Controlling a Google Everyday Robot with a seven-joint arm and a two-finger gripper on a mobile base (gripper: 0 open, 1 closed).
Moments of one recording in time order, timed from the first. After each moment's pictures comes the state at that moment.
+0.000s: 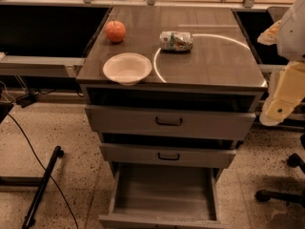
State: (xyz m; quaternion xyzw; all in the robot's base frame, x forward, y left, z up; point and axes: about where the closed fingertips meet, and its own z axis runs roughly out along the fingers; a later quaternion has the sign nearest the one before) arm 0.438 -0.217 0.976 -0.60 0.78 -0.03 0.16
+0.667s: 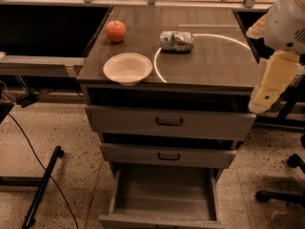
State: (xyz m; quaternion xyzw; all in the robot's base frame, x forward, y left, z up) arm 0.464 -0.207 0.976 -0.61 0.77 -0.02 0.16
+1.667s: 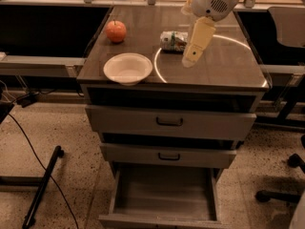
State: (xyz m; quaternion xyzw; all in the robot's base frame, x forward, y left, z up) arm 0.612 -0.095 0.970 -0.67 0.70 0.06 0.24
